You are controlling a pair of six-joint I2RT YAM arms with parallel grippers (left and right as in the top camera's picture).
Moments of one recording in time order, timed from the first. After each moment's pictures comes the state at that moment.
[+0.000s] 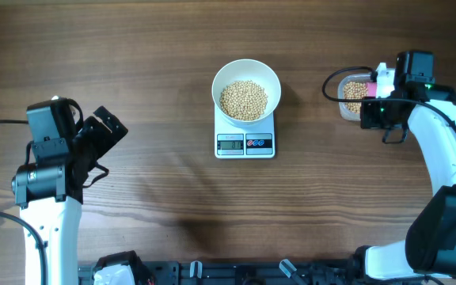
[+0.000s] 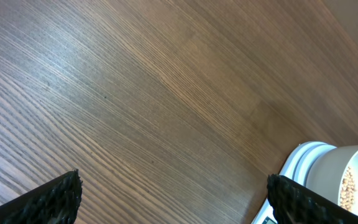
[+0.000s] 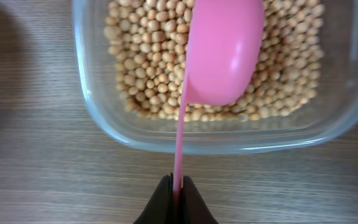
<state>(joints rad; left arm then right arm) 0.19 1.07 0.98 -0.85 0.02 -0.55 -0.15 1.64 1.19 -0.82 -0.06 -0.12</state>
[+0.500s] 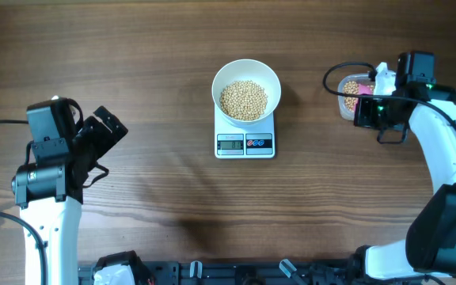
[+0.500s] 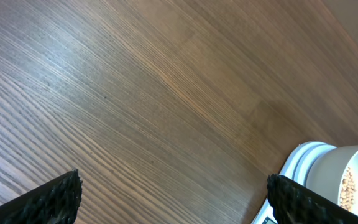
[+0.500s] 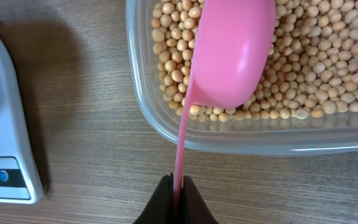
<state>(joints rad) 0.19 1.07 0.98 -0.85 0.02 -0.55 -0.17 1.65 1.18 -0.83 -0.22 -0.02</state>
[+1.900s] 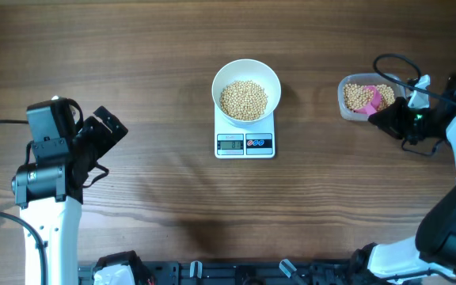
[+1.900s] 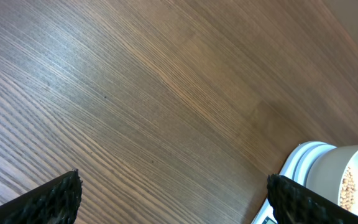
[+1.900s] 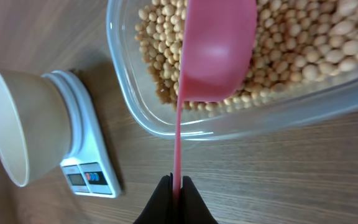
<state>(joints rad) 0.19 1.07 0.98 -0.85 0.02 -0.55 -0.45 1.69 1.15 -0.83 -0.64 0.03</state>
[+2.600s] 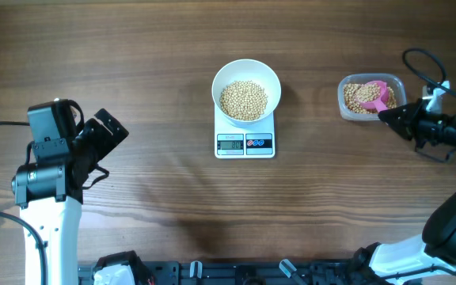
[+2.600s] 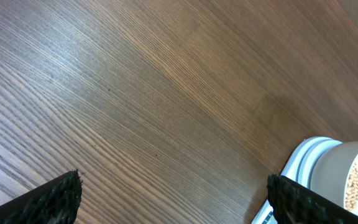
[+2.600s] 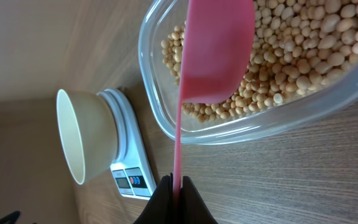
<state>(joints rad) 0.19 1.07 0.98 -0.88 0.02 -0.55 -0.58 1.72 1.15 -0.83 -0.87 0.02</state>
